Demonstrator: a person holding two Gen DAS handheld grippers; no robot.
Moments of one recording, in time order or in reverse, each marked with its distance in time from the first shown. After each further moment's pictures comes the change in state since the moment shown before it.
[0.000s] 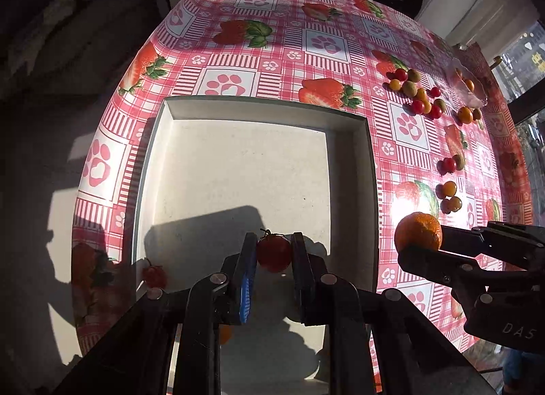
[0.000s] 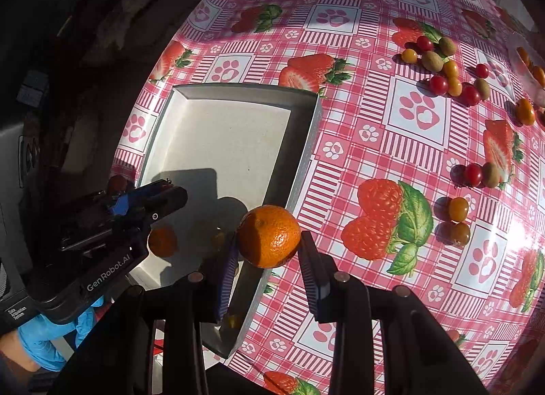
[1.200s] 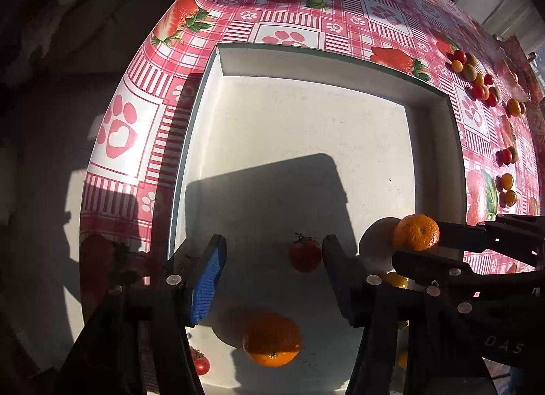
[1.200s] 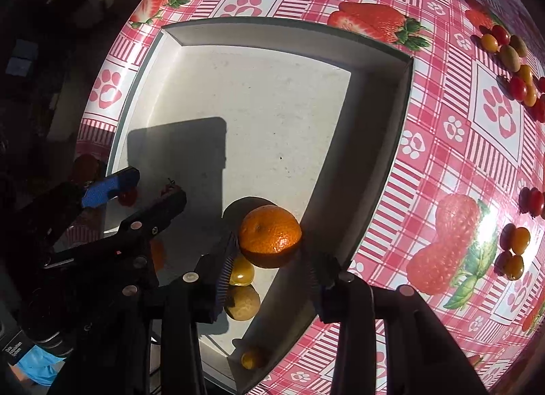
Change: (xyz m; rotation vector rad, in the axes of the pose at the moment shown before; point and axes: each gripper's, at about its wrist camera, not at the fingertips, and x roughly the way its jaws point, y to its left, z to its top) left arm 0.042 0.042 -0.002 -0.046 0.081 0.098; right arm 0.087 0.032 0.021 -0.030 0.166 -0.036
